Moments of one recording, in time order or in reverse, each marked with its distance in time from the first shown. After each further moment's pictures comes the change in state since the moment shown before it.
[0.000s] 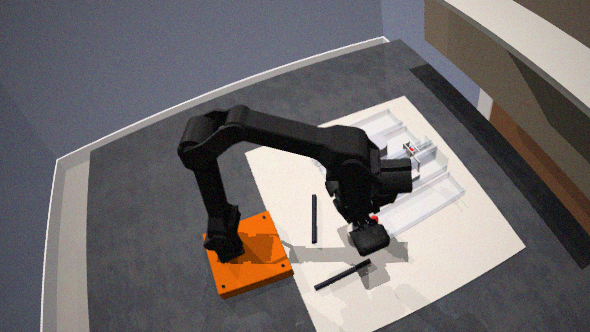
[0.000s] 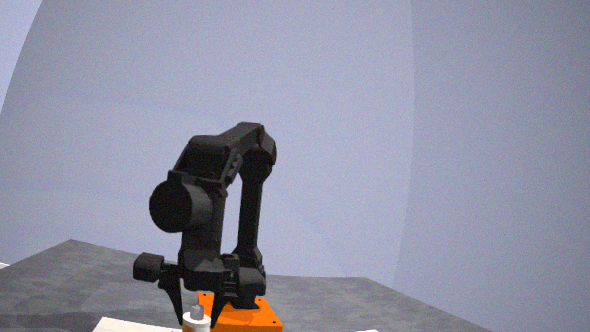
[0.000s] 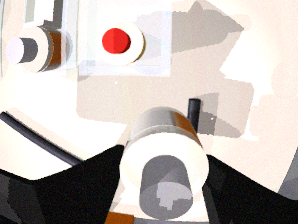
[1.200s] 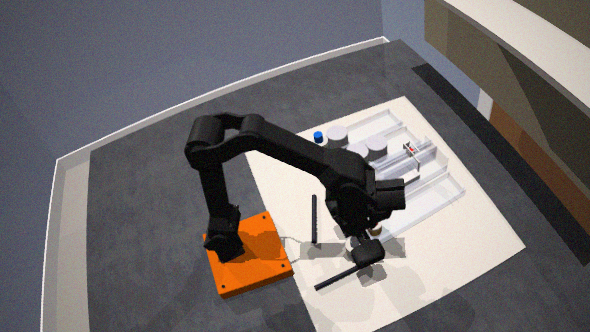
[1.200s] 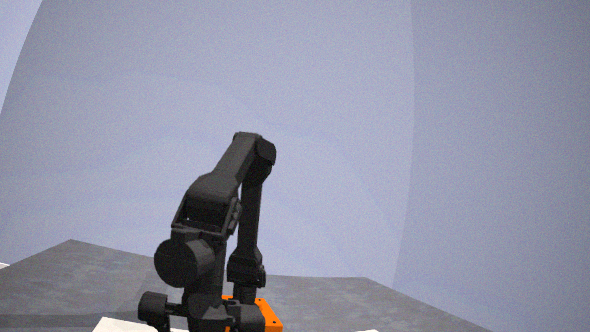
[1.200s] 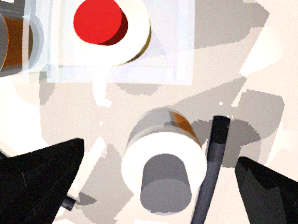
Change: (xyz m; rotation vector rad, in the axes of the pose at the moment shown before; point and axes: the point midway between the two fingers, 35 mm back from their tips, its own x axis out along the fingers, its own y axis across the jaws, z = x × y) arm 0.065 0.006 -0.004 -0.006 -0.005 -0.015
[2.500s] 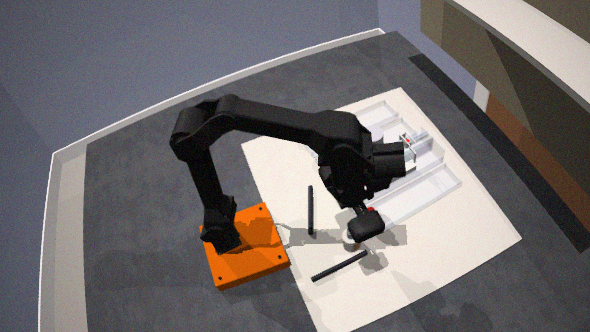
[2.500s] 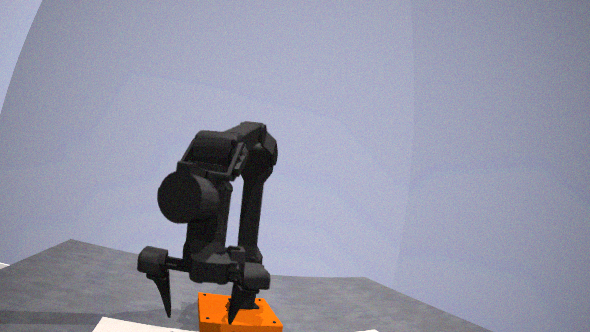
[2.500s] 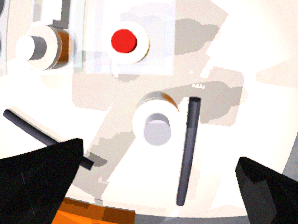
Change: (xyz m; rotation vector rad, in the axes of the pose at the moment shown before) arm -0.074 -0.003 0.003 -0.003 -0.005 0.001
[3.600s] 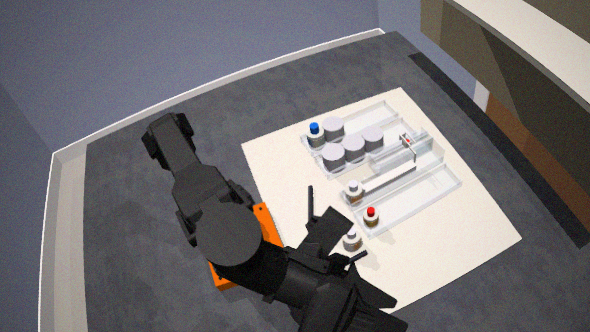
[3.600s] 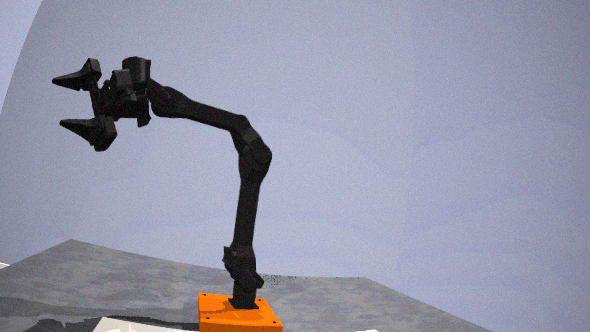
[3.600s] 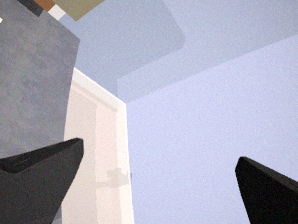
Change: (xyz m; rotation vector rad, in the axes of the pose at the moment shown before) arm -0.278 -0.288 -0.086 -0.253 -0.833 -1.005
